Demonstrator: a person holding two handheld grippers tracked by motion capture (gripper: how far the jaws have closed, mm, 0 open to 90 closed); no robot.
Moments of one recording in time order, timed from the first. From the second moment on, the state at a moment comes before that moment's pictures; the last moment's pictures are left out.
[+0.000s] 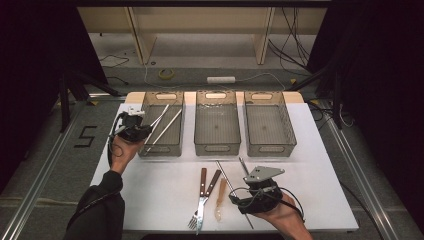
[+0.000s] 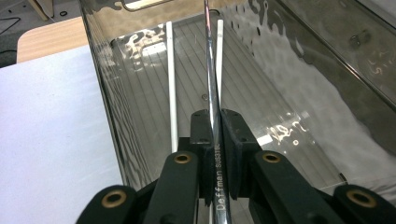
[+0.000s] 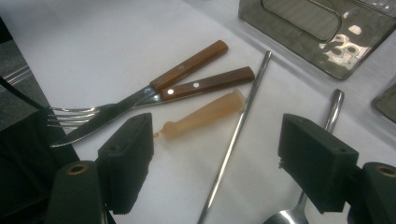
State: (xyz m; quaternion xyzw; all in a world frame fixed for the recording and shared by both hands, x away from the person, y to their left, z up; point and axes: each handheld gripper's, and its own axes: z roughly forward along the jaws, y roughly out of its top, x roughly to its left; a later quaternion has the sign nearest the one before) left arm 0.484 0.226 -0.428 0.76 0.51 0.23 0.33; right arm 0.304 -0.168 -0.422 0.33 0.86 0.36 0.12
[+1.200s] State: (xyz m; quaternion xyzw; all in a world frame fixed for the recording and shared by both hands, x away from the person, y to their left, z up) left arm 0.408 0.204 -0.401 0.76 0.45 0.17 0.44; right arm 0.322 -0.160 -0.430 0.35 0.90 0.25 0.10
